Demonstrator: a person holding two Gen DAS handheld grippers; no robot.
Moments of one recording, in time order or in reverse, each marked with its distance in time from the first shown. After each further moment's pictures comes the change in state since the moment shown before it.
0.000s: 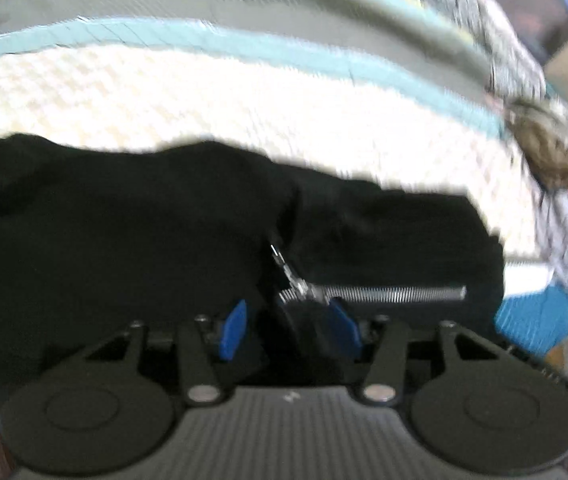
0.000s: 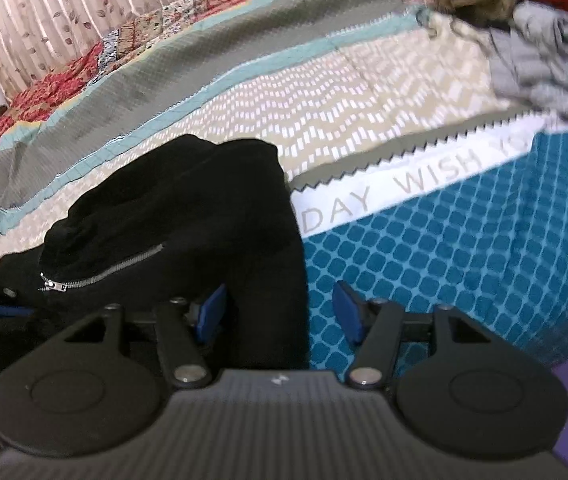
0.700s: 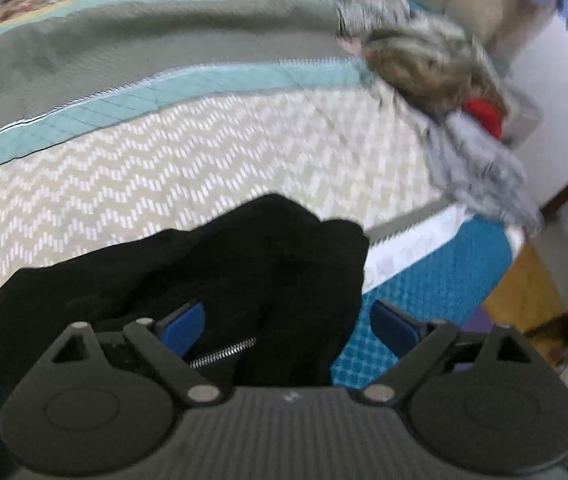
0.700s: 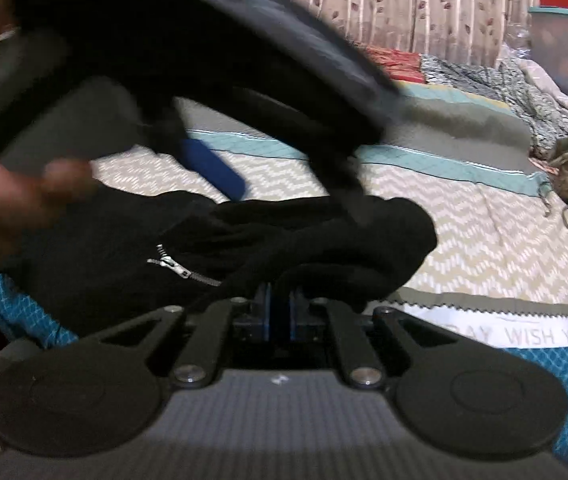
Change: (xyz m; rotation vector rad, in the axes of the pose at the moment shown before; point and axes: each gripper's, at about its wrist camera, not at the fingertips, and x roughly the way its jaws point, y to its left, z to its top) left arm 0.037 -0.162 0.021 0.451 0.102 -0.123; right arm -0.037 0.140 -0.023 -0.565 -0.140 0.049
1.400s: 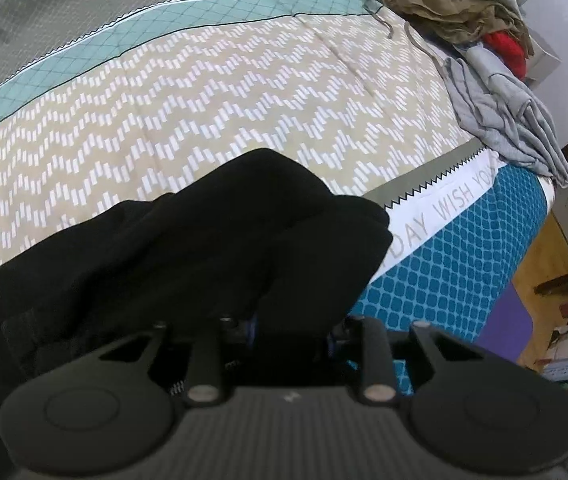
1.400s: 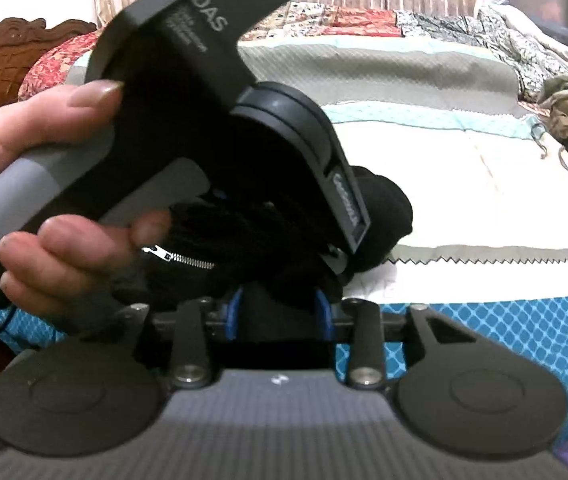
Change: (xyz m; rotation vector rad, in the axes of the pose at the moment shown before) left arm 0.060 0.010 0.000 0.031 0.153 -0.004; right arm 0.003 -0.033 -0.002 0.141 0.094 -0.002
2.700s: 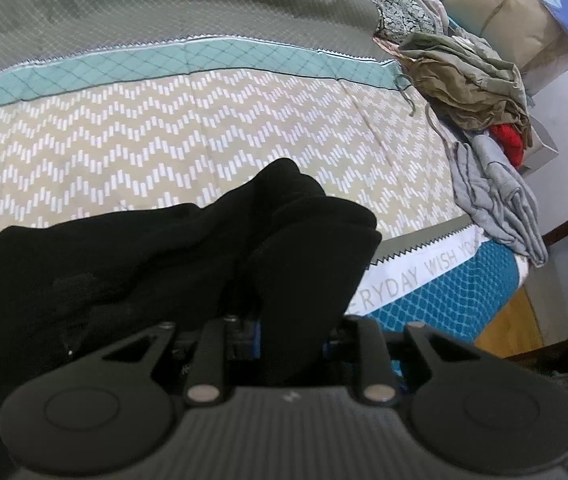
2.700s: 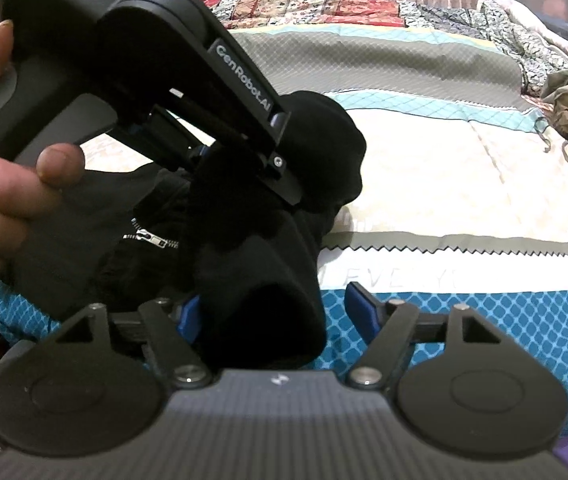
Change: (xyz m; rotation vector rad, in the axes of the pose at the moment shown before) left arm -0.049 0.043 -0.020 -0.204 -0.159 -0.068; right arm 0.008 0.007 0.002 -0.019 0.035 0.004
